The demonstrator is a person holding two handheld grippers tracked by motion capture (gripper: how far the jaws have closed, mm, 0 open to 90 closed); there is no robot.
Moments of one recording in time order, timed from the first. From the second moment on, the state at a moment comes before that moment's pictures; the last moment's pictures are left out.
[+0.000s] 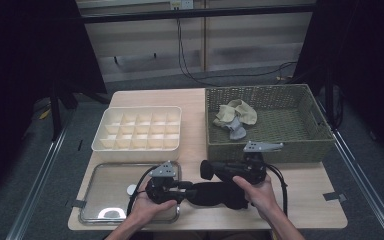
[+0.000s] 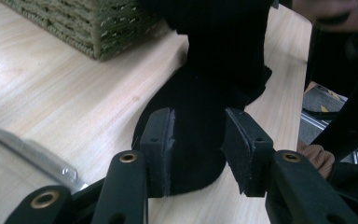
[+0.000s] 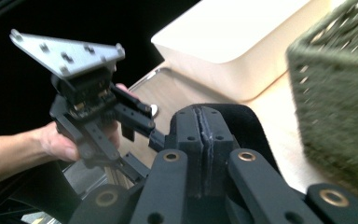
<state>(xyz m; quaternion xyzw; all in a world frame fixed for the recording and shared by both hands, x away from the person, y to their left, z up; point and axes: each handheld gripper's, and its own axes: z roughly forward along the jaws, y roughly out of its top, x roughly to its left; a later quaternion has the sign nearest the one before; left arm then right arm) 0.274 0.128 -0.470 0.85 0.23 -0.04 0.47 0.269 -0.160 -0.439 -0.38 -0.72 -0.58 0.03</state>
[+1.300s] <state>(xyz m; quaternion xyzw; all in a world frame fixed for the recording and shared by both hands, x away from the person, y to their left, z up) 0.273 0.156 -0.470 0.87 0.22 0.00 0.44 0.234 -0.190 -0.471 -0.42 -0.75 -0.51 0.03</state>
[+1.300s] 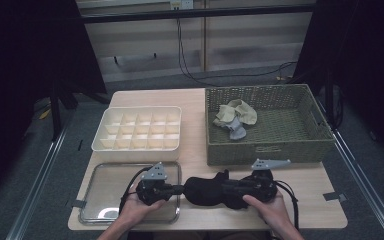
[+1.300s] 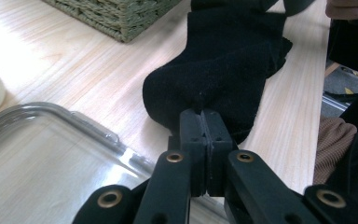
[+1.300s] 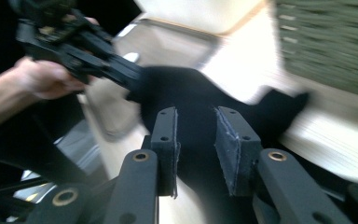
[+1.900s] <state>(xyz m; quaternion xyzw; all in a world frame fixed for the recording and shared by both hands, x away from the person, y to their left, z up) 0.274 0.158 -0.475 0.87 0.22 0.00 0.43 0.236 -0.222 -0.500 -0.50 -0.76 -0.41 -0.03</state>
